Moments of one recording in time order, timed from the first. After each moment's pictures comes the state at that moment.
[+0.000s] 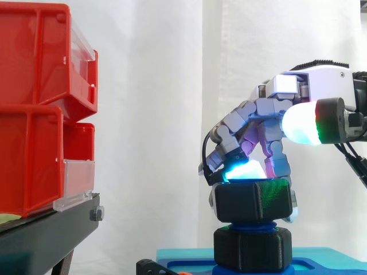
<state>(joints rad) -0.05 -2.28 -1.09 -2.87 -2.02 -1.45</state>
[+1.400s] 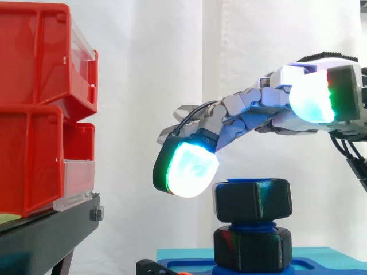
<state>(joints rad) -0.02 -2.28 -1.11 -2.84 -2.02 -1.45</state>
